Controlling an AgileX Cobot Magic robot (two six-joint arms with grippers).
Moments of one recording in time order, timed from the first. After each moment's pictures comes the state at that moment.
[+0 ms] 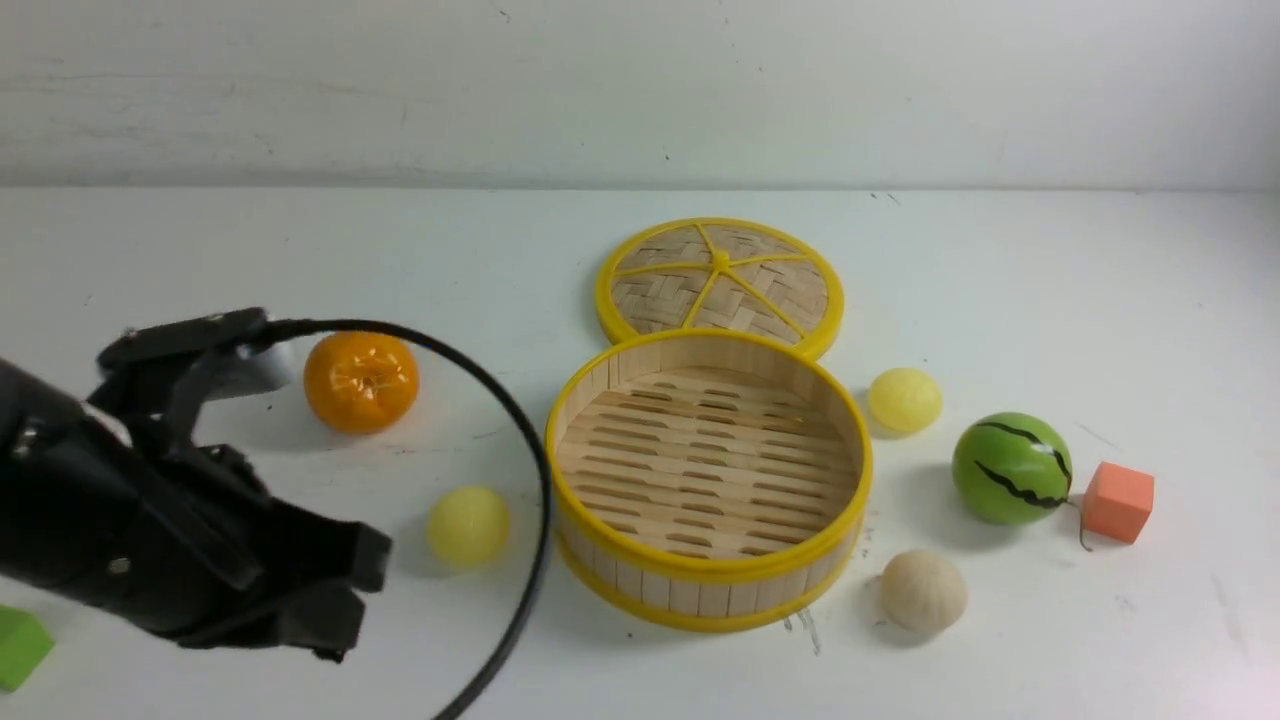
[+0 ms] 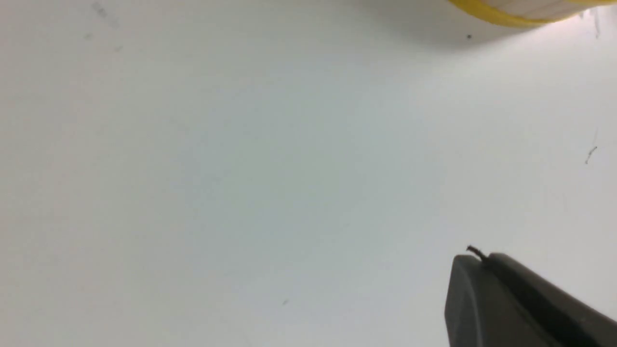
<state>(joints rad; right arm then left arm) 0.06 -0.01 0.02 -0.02 0.39 0.19 -0.34 1.21 -0.90 -0.31 0.88 -0.06</state>
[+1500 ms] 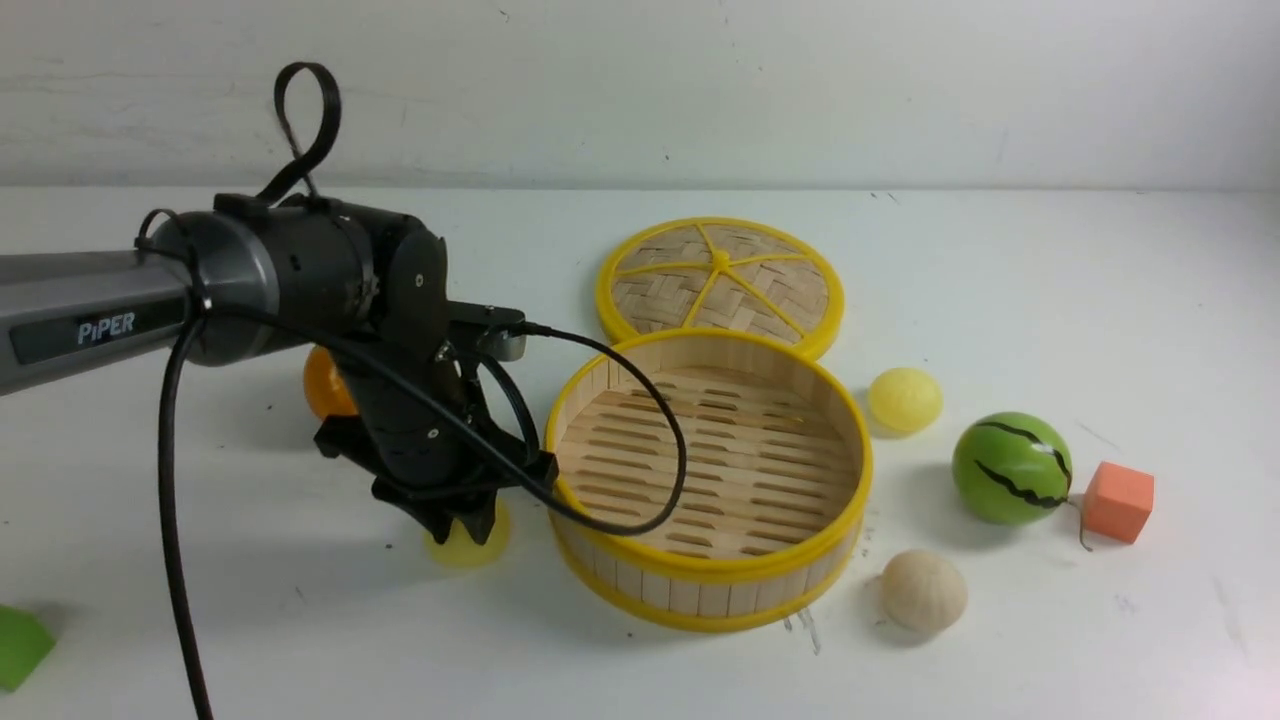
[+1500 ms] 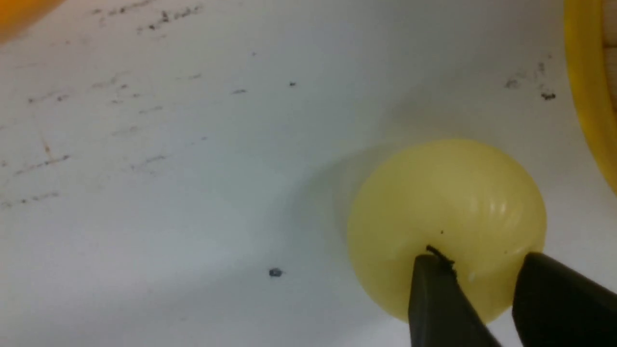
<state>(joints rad) 0.06 -0.01 0.02 -0.02 0.39 0.19 -0.37 1.95 -1.40 -0.04 0.86 -0.11</state>
